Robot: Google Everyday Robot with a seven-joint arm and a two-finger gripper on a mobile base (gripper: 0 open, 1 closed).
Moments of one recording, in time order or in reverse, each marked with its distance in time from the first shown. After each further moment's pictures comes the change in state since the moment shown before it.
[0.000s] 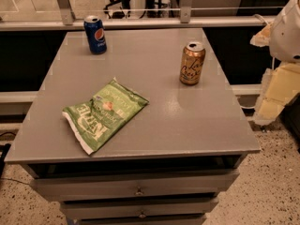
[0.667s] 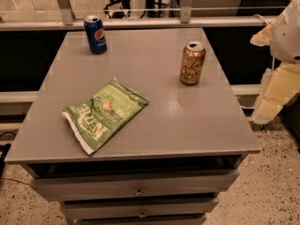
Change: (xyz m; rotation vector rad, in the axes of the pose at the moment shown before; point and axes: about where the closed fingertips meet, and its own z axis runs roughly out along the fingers) arm 0.000 -0.003 0.002 0.010 -0.029 0.002
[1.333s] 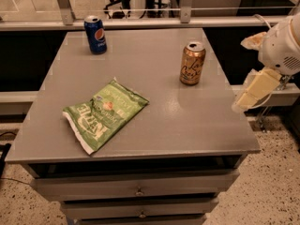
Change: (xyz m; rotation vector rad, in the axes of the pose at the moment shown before) arm 0.000 -0.049 0.056 0.056 -0.232 0.064
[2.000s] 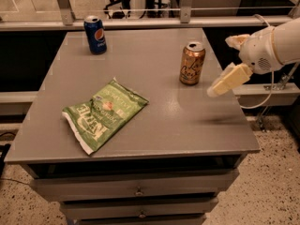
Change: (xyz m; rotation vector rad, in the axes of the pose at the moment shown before) arm -0.023 -0.050 0.060 0.032 -0.306 0.109
